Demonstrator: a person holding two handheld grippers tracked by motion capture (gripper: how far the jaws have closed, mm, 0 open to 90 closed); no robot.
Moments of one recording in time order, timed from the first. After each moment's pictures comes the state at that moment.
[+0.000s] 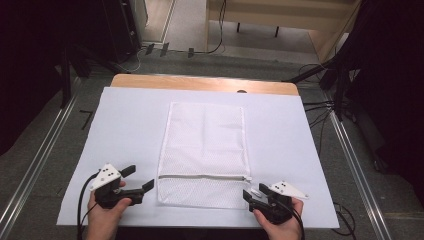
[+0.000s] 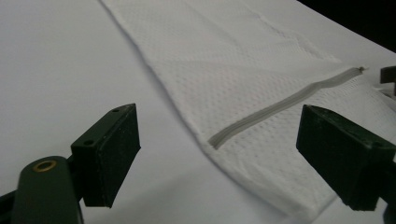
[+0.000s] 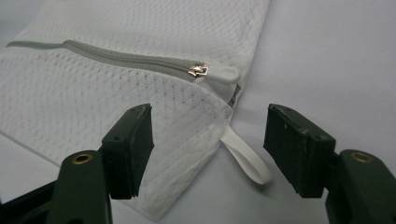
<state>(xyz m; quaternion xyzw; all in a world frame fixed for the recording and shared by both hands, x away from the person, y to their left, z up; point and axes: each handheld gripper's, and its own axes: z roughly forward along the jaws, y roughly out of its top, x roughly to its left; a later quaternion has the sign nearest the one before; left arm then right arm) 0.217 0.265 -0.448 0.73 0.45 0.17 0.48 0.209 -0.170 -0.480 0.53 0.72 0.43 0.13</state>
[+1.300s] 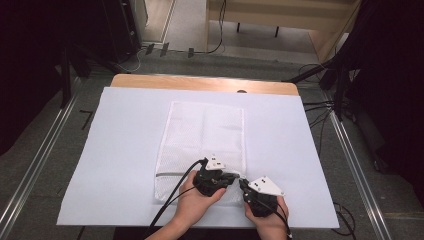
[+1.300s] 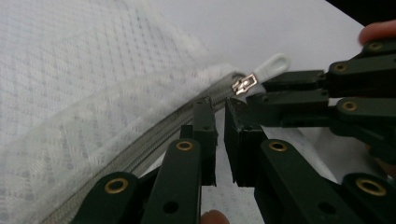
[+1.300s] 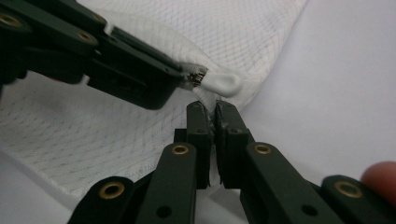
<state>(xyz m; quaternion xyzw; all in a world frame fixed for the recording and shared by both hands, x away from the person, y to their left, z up) 0.275 0.048 -0.466 0.83 0.37 0.02 0.42 0.220 -0.131 -0.478 0.47 0.76 0.39 0.23</state>
